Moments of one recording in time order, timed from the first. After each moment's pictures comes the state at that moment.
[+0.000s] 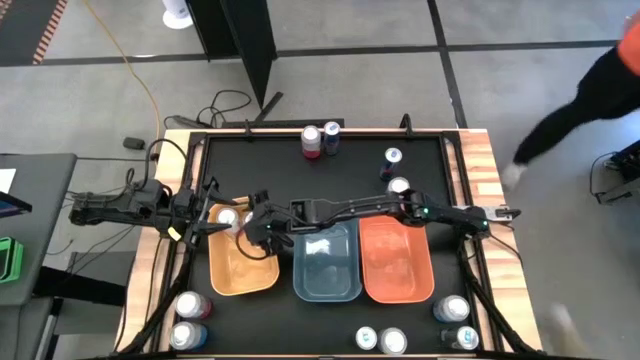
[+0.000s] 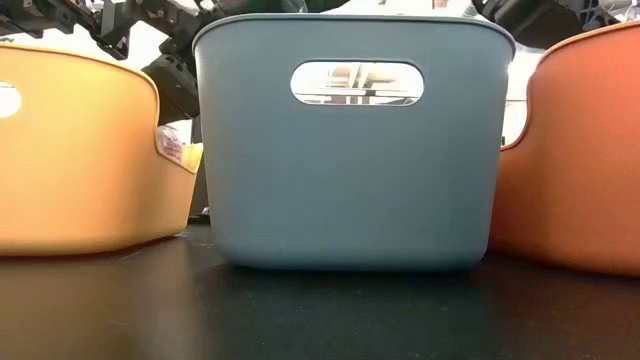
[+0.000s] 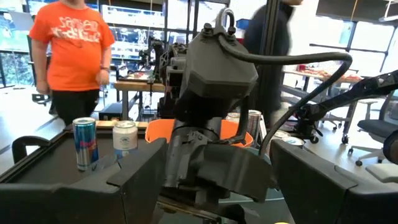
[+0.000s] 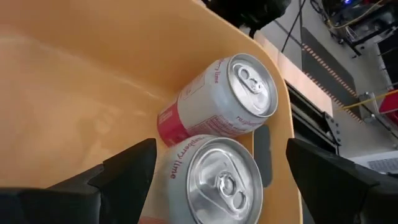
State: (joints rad) left arm -0.09 0.11 0.33 -0.08 0.02 -0.05; right arm 0.08 2.49 2.35 -0.45 0.25 -0.58
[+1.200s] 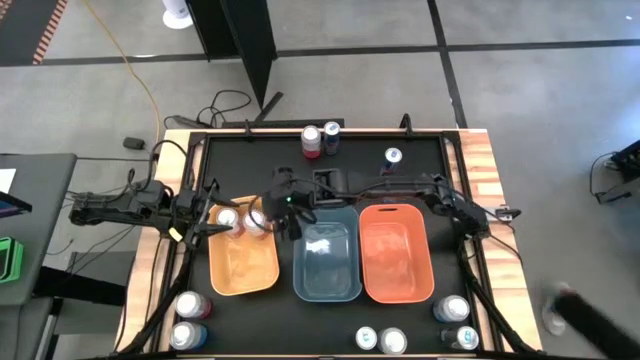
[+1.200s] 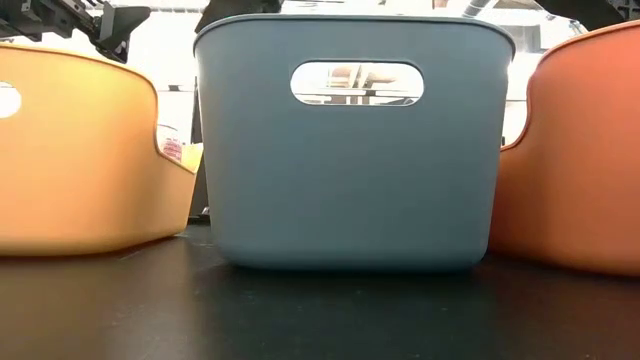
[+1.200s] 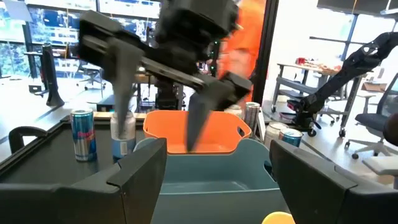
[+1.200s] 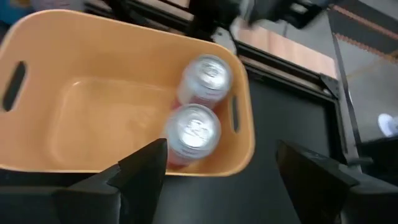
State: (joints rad) left arm -0.09 0.11 0.33 -0.12 0.03 -0.06; right arm 0.04 2.23 2.35 -0.79 0.14 -0.31
